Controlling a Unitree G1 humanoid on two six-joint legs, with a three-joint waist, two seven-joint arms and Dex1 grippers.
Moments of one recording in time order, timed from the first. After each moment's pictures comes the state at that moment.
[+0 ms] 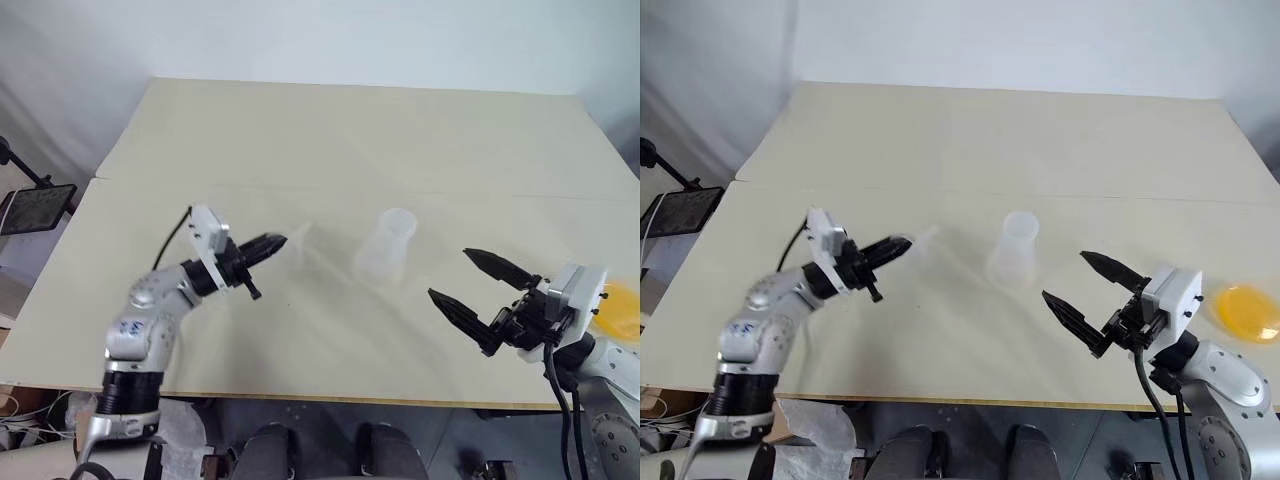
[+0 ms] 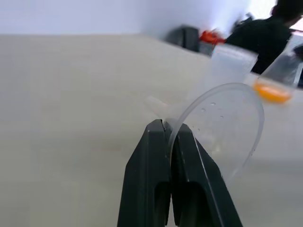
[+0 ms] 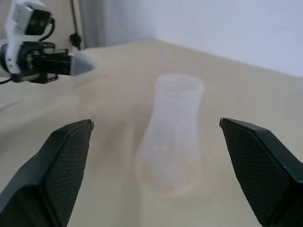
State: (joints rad) left arm -0.51 0.51 0.13 -0.02 -0.61 0.51 -0.87; right arm 0.20 -0.55 -0.36 -0.62 0.67 0.22 0.69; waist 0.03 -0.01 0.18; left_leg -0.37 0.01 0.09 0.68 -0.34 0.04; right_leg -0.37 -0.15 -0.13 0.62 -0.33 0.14
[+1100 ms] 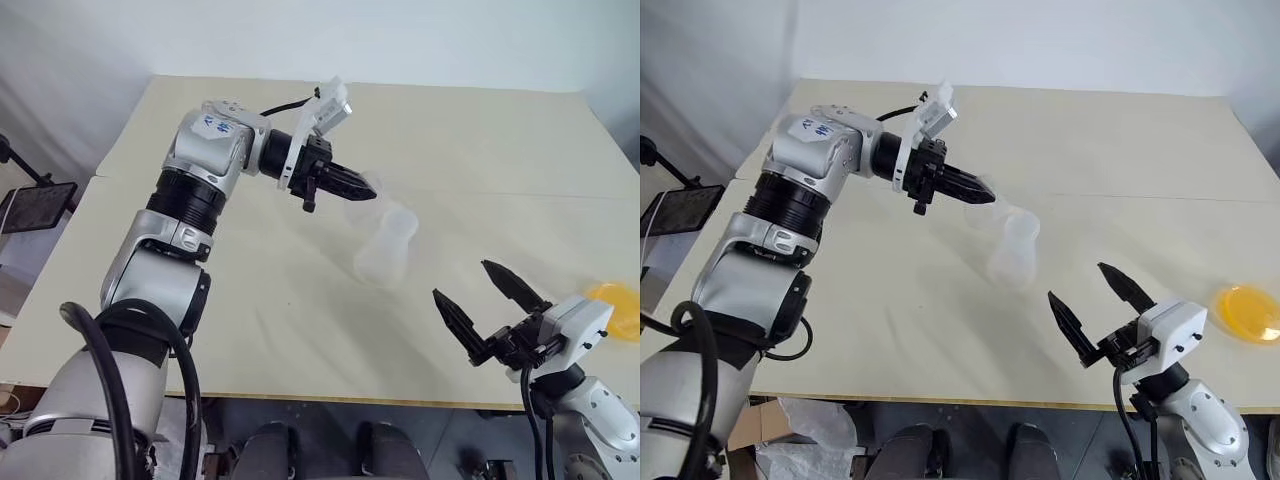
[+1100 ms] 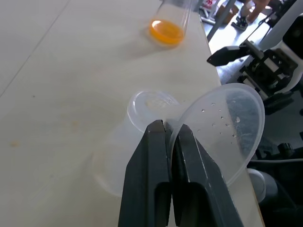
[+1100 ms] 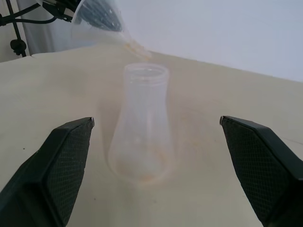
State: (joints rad) left arm -1.41 0.37 -0.31 0.72 -0.26 0.71 -1.36; right arm 0.34 -0.38 -0.28 -0.68 0.51 0.09 0.56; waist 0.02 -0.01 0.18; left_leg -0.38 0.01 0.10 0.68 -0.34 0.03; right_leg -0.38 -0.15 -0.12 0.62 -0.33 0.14
